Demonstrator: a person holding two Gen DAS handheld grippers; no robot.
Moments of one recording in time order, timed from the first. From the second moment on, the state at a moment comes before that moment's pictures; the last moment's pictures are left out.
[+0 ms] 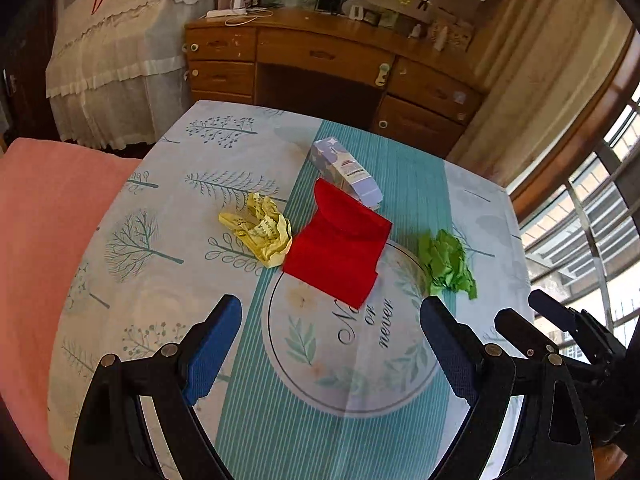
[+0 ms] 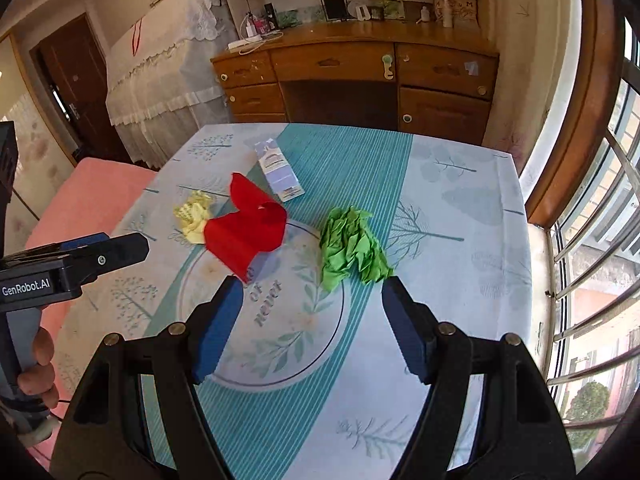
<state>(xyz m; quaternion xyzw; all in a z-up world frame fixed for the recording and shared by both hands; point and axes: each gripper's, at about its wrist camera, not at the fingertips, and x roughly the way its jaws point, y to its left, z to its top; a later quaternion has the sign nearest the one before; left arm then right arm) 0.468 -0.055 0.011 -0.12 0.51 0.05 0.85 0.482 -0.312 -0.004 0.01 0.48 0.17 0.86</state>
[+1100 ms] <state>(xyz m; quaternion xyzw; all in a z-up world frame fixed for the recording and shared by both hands) 0.568 -0.073 -0.098 -0.18 0.58 0.19 0.77 0.549 -0.294 -0.105 -0.01 0.52 0.19 0.83</state>
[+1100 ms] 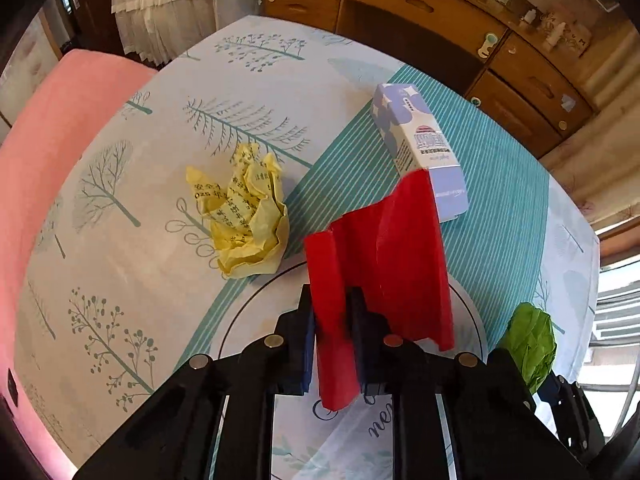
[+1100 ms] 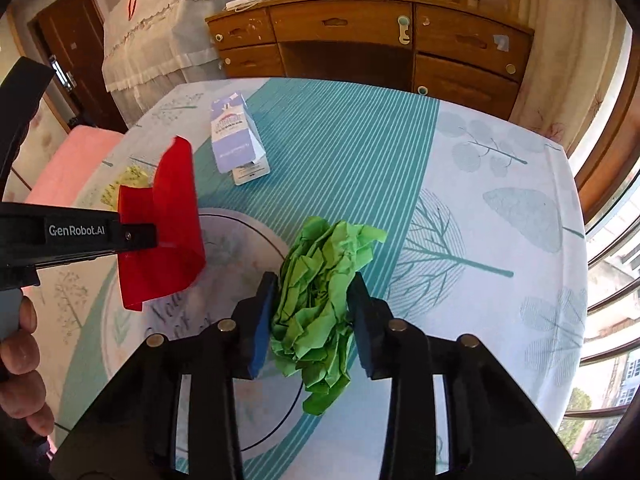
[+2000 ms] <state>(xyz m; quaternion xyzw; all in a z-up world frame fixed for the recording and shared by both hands) 0.340 -0.025 0.061 -0.07 0.52 0.02 0.85 0.329 -0.255 0.030 0.05 0.50 0.20 0.84</state>
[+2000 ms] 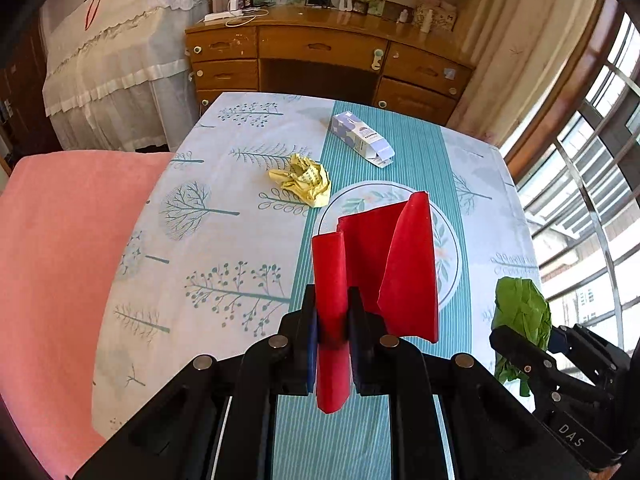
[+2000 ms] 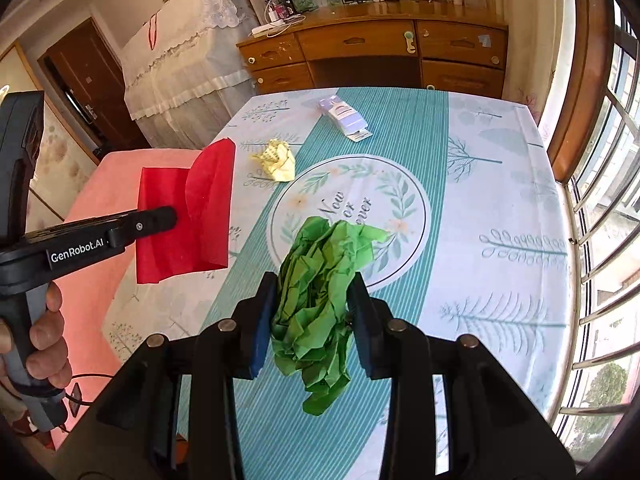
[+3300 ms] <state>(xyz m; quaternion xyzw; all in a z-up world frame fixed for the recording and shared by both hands) 0.004 0.023 0.049 0.07 0.55 -0.21 0.80 -0.033 -0.161 0.052 0.13 0.54 0.04 0.83</state>
